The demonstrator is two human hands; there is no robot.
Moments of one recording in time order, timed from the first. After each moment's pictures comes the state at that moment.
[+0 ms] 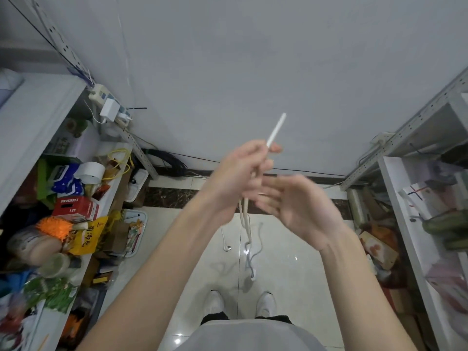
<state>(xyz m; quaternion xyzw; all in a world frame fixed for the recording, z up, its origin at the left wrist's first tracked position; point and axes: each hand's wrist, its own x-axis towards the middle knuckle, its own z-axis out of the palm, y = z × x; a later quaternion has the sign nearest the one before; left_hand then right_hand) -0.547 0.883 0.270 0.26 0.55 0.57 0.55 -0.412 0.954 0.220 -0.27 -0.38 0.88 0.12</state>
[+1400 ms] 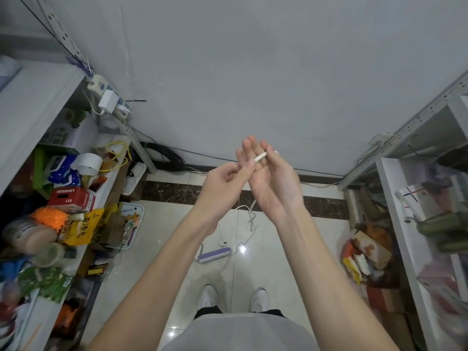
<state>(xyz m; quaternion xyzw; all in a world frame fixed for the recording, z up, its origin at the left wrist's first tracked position) -0.543 0.864 0.219 0.27 0.69 0.54 0.39 -0.469 0.949 0.222 -0.26 -0.09 0.90 0.35</state>
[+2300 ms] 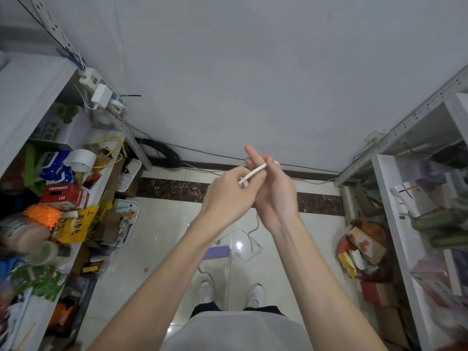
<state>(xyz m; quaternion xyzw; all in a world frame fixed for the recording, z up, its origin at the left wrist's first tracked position) -0.536 0.875 0.201 0.36 0.81 0.35 0.30 -0.456 0.943 0.188 -0.36 -0.24 0.84 0.33</state>
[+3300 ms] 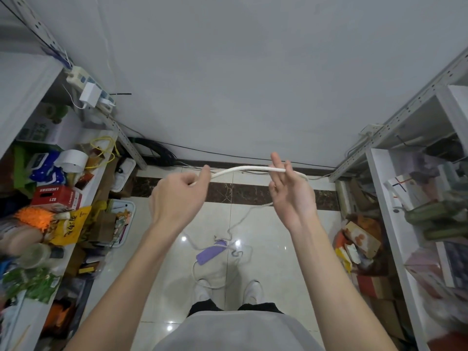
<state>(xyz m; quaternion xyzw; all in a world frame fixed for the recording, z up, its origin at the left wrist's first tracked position) -0.566 0.842 0.186 0.32 0.88 0.33 0.14 -0.405 0.974 0.171 -0.41 -0.19 0.82 0.35</state>
